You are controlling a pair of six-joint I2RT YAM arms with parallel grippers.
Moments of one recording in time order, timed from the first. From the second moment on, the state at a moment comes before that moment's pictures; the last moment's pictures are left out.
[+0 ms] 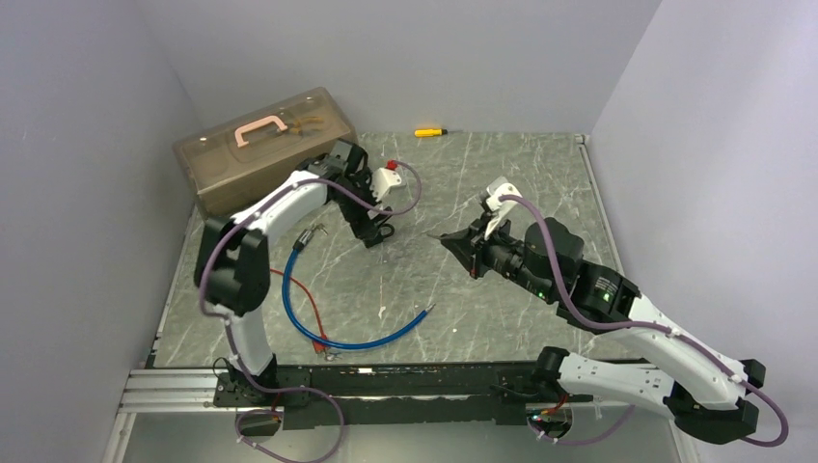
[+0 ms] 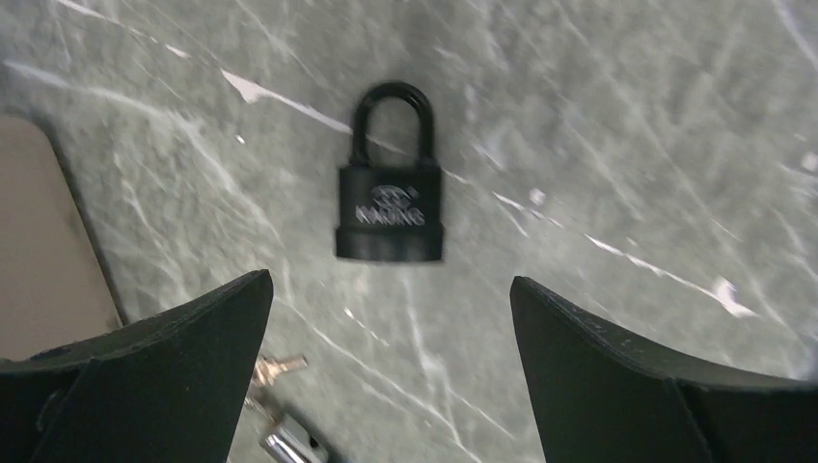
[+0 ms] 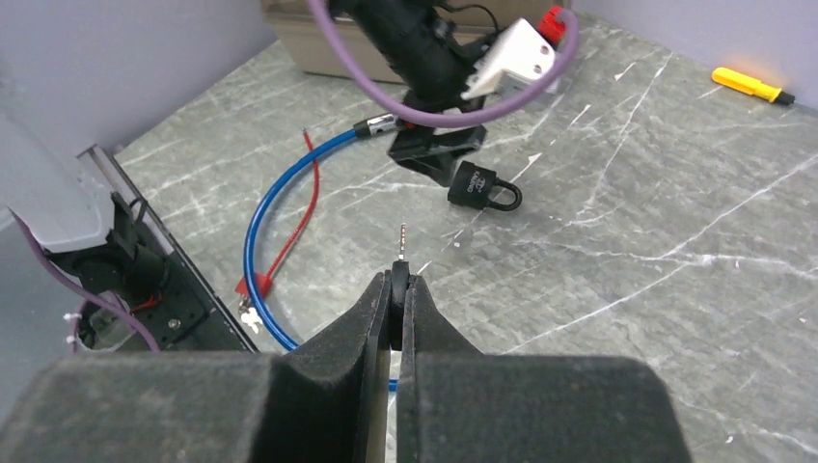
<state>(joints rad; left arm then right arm) -0.44 1.79 1.47 -0.74 0.35 0.62 1.01 0.84 1.13 -0.49 0.17 0.17</state>
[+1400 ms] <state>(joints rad) -0.56 1.83 1.17 -0.35 0.20 0.69 1.01 0.80 1.03 -0.35 0.17 0.22</state>
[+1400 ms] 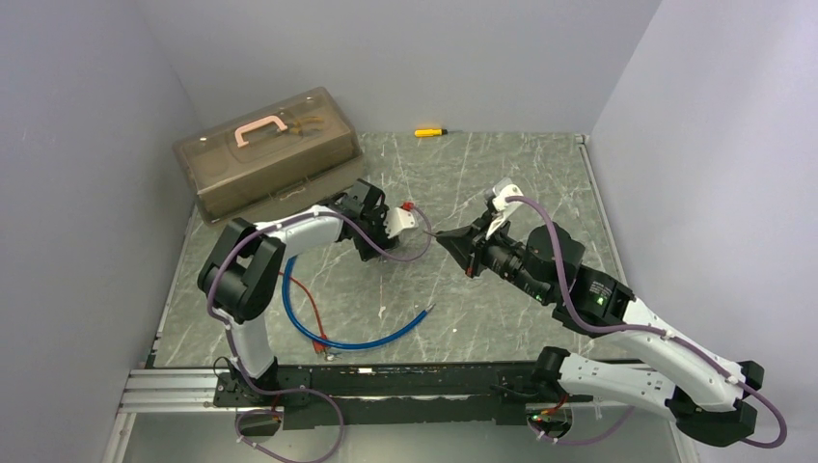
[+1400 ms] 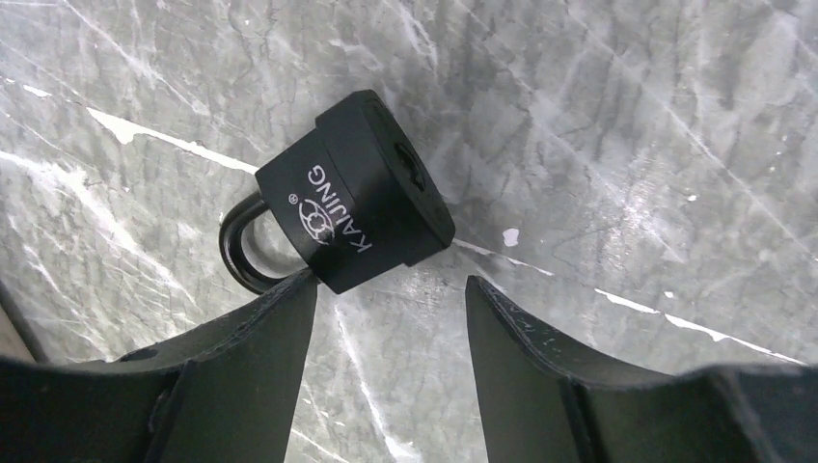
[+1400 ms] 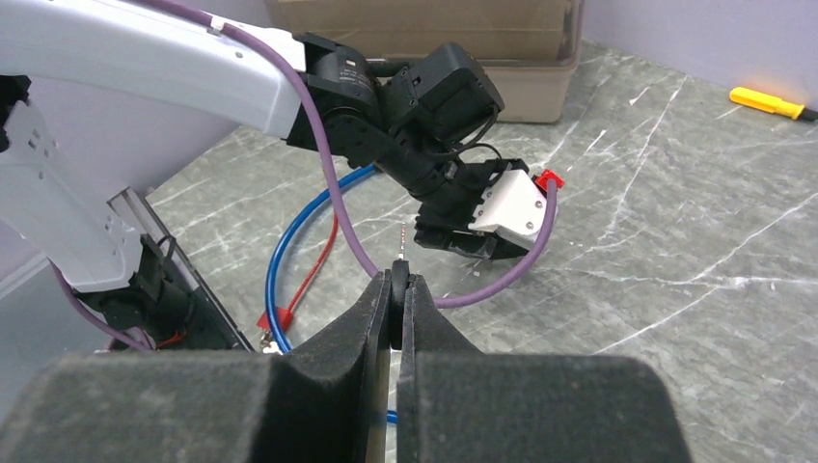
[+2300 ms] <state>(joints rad) -0.45 1.78 1.30 -0.62 0.55 1.50 1.00 0.69 1.03 -0.36 0.19 0.22</state>
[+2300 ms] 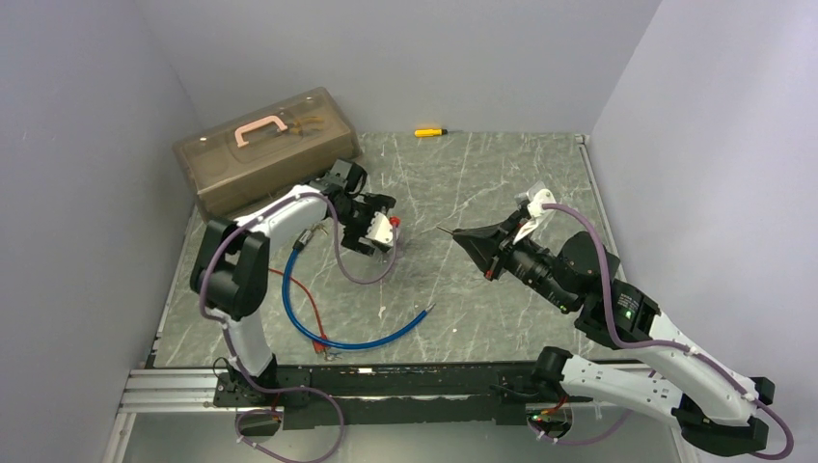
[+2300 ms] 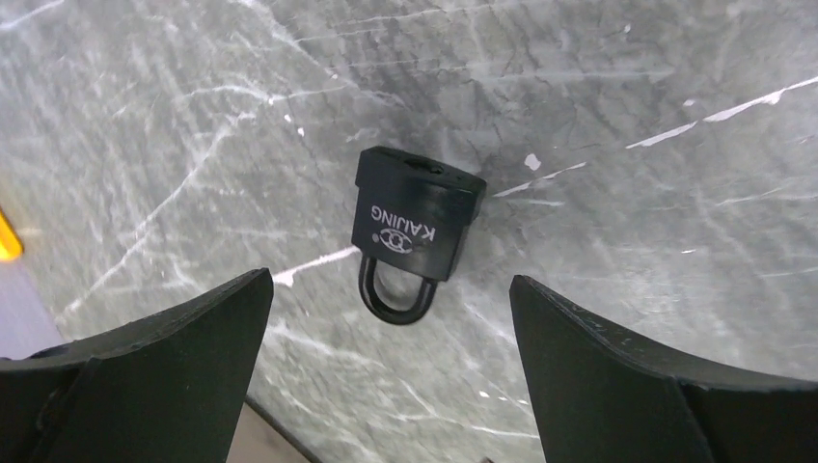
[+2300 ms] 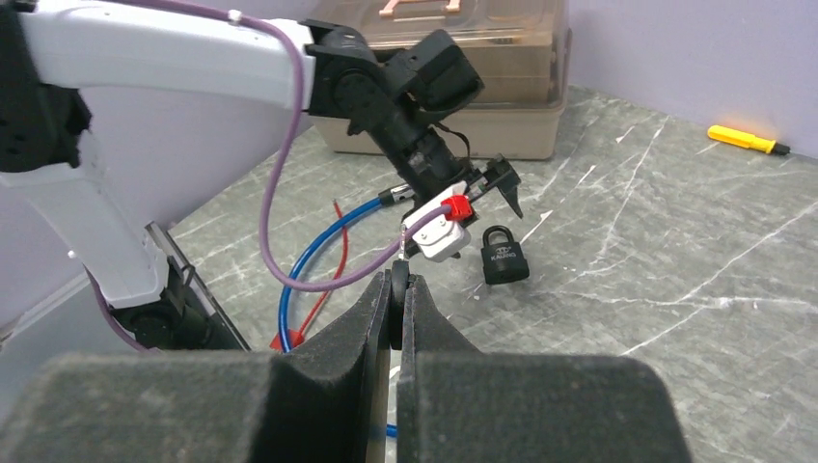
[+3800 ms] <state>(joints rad) -0.59 1.92 1.33 -0.92 0.55 1.47 1.00 0.69 1.13 -0.42 0.23 0.16</state>
